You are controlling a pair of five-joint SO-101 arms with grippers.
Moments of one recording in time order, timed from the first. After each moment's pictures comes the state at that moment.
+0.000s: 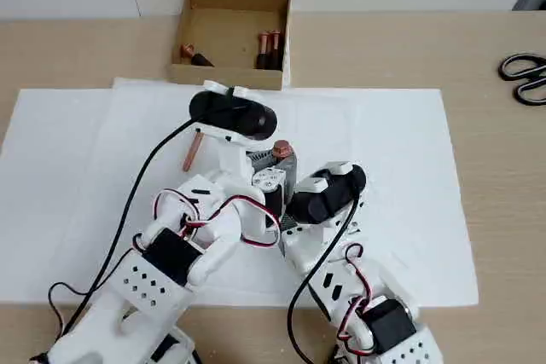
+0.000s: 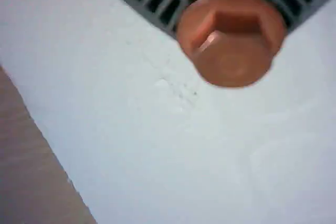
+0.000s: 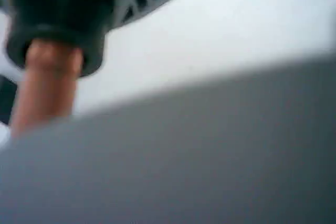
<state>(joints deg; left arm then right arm) 31.5 -48.3 53.1 39.2 25.7 -33.0 -99.0 87.5 43.3 -9.5</state>
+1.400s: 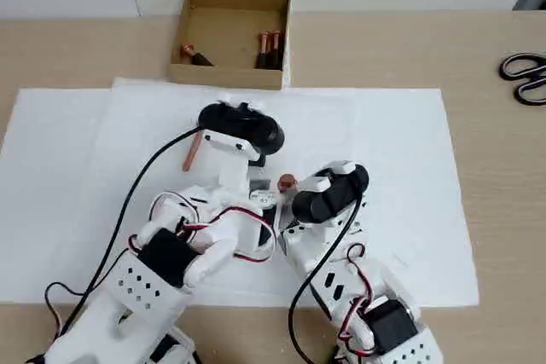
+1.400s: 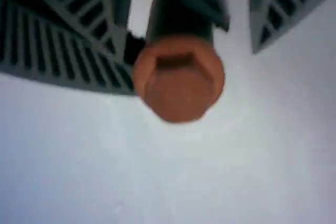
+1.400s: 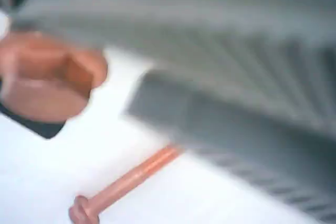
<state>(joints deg) 32.9 -48.8 46.1 62.5 23.0 -32.9 -99.0 87.5 43.3 -9.5</state>
